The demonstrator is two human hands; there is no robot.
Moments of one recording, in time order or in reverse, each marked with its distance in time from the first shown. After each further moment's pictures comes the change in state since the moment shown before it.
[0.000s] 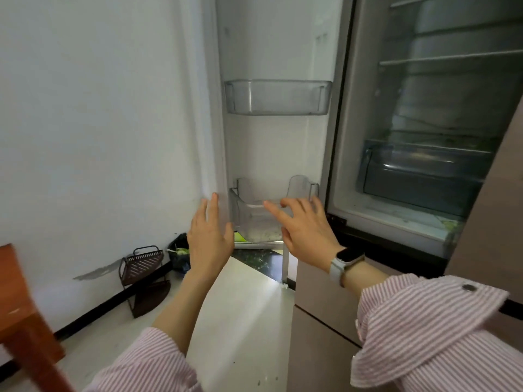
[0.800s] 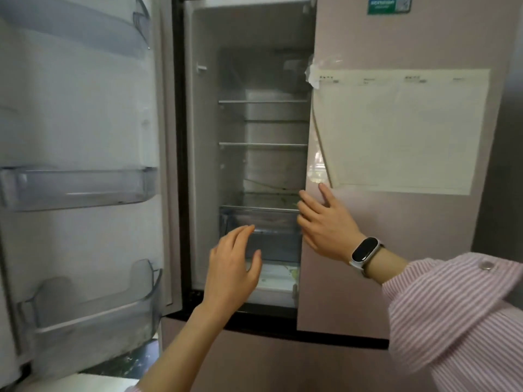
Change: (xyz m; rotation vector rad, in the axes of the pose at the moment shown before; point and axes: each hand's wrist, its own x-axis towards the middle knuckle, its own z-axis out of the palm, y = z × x) left_hand 0.018 0.255 0.084 -0.547 -0.115 0.659; right_hand -0.071 0.222 -0.178 -0.970 -0.319 0.155
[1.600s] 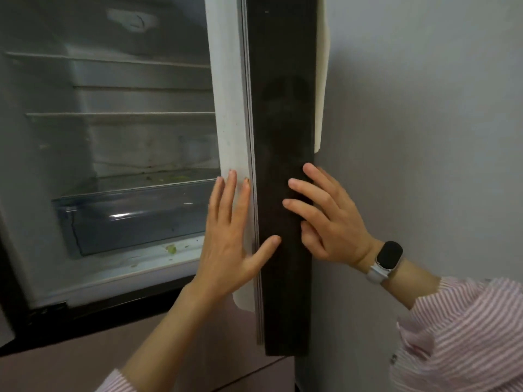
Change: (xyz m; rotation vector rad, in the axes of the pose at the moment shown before) left_hand -0.024 0.173 0.059 -0.441 -0.109 0.475; right_hand -0.230 0.045 -0.075 0.260 0.526 0.241
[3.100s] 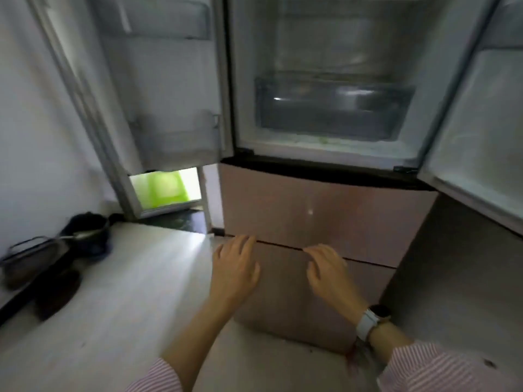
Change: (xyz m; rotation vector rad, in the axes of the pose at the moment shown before) left_hand -0.309 0.063 -0.140 0.579 -0.427 -0.835; right_hand -0.098 -0.301 0.014 0.778 -0.913 0.685
